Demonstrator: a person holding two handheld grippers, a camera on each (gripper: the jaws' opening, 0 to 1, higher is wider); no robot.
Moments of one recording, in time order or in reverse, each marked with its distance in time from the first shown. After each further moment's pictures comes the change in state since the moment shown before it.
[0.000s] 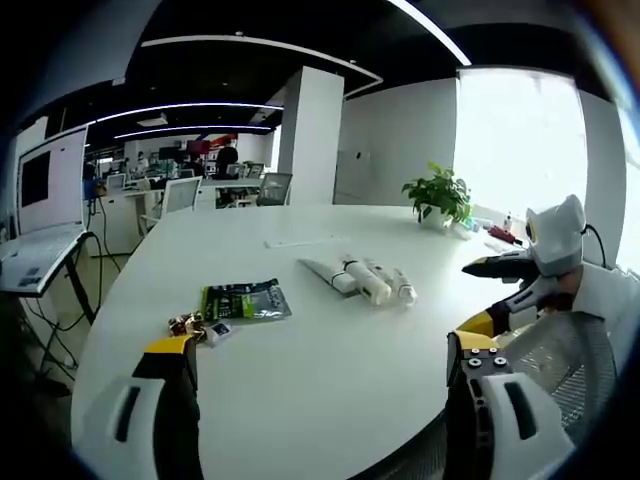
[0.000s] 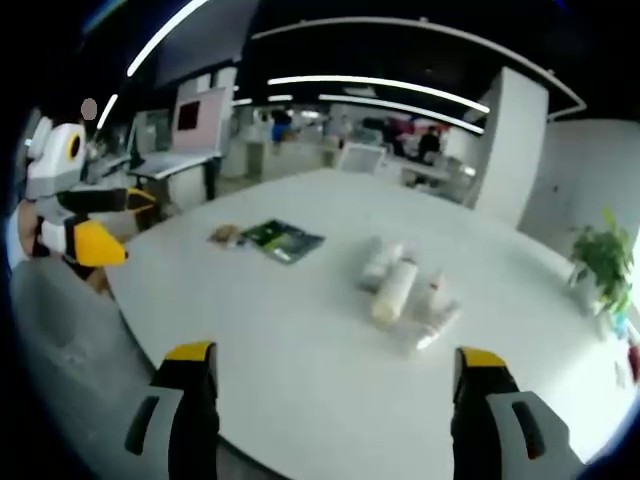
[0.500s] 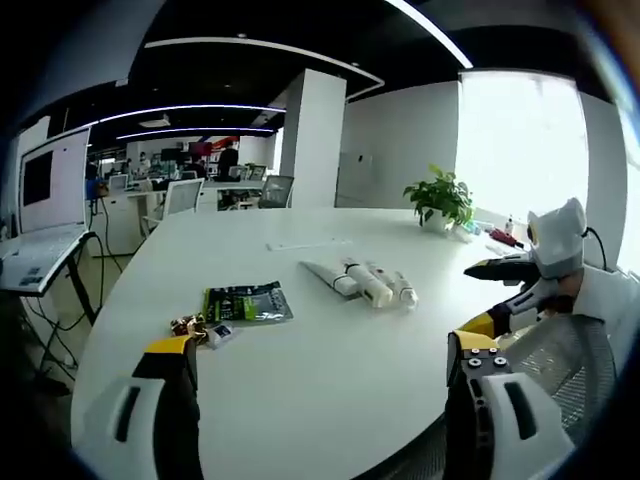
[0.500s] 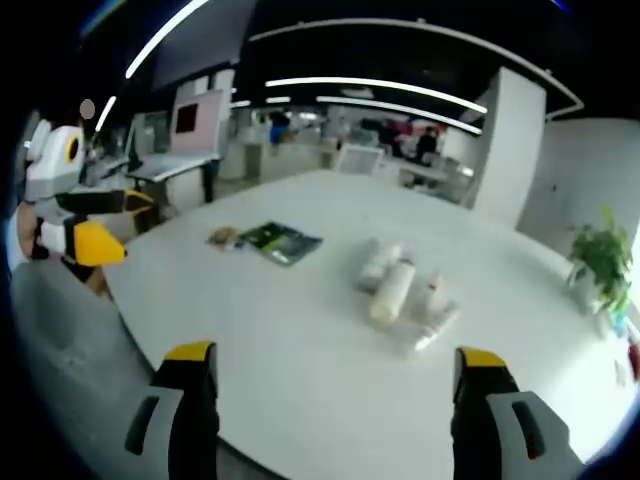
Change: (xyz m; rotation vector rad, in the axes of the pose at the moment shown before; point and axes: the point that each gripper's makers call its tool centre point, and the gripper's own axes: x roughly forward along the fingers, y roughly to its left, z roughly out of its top) left arm 0.000 0.001 0.002 -0.003 -0.009 0.005; right arm 0.000 -0.002 0.001 0.005 -0.005 -0.007
